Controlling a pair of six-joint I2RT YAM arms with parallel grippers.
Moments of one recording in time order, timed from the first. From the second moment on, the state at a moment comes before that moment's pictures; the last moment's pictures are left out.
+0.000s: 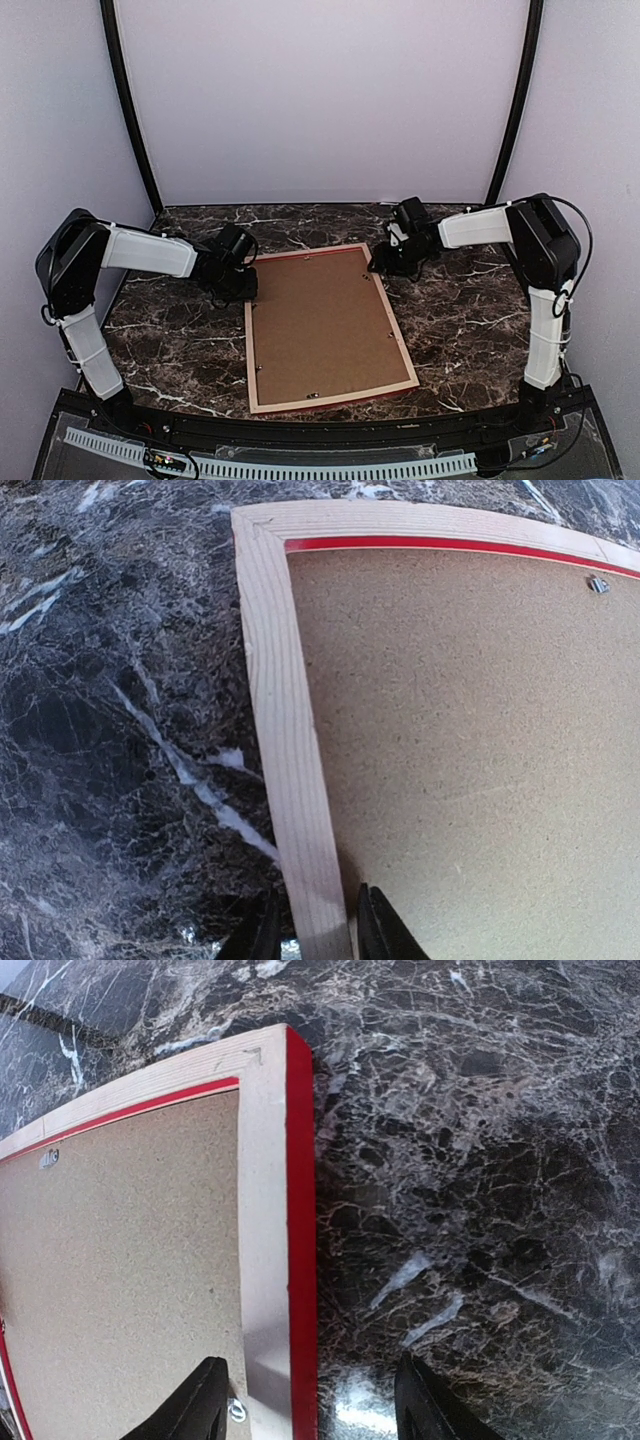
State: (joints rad) left arm -0.59 1.80 1.04 -0.31 -0.18 -0.62; right arm 0.50 2.05 1.35 -0.29 -0.20 0.46
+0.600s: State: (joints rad) left arm -0.59 1.80 1.04 -0.30 -0.18 -0.61; right arm 0.50 2.07 1.39 -0.35 -0.18 0.38
